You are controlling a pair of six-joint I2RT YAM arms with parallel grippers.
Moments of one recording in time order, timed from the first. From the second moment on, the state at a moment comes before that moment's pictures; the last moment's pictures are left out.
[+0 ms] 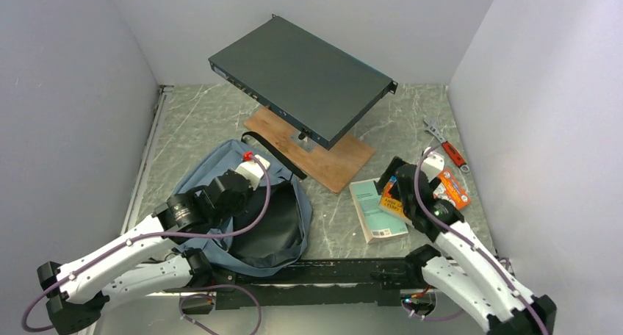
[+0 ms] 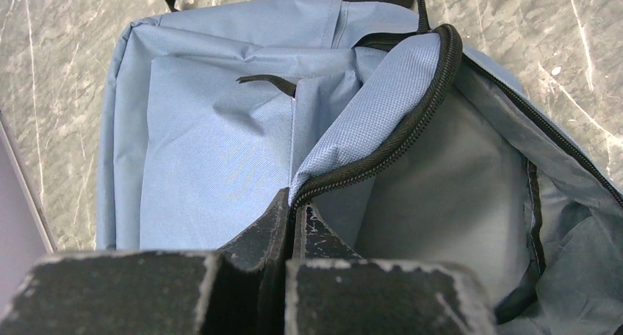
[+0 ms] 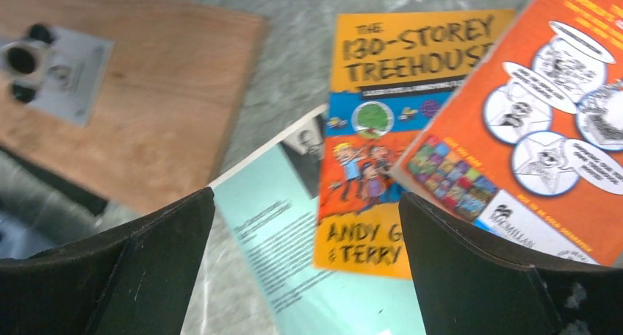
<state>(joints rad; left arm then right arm) -0.96 0.80 0.85 -0.75 -0.48 -0.10 0.56 0.67 0.57 -0.56 0.60 0.77</state>
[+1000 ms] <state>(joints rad) -0.89 0.72 0.76 -0.63 -0.42 -0.04 -0.97 0.66 0.21 -0.29 -0.29 0.76</state>
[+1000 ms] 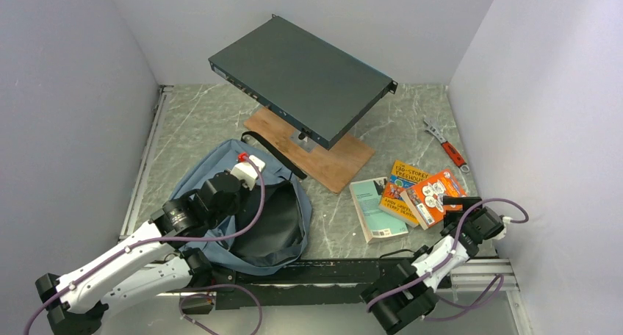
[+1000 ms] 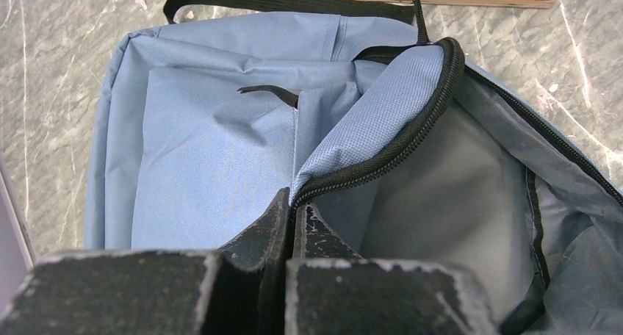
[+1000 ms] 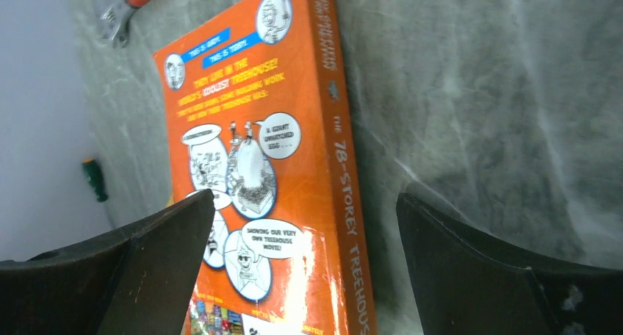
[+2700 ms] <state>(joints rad) -0.84 0.72 0.76 -0.63 -0.35 -0.04 -0.37 0.74 0.79 -0.50 -0.13 0.55</state>
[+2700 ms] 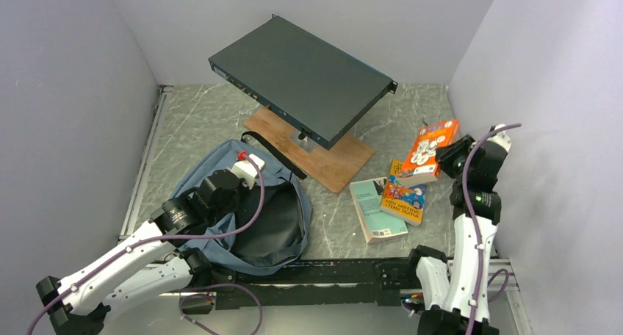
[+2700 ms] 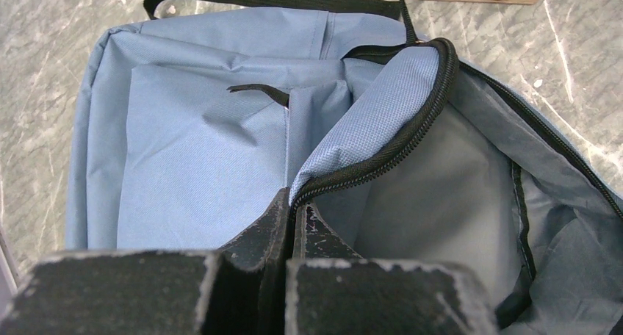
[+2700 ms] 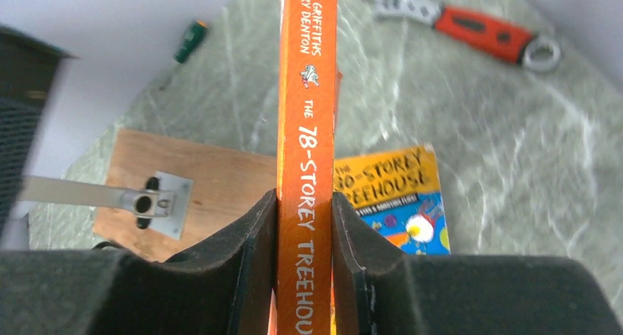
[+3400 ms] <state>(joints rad) -0.83 0.59 0.79 -0.55 -0.03 -0.10 -0.18 0.90 1.31 -0.01 -0.84 0.97</state>
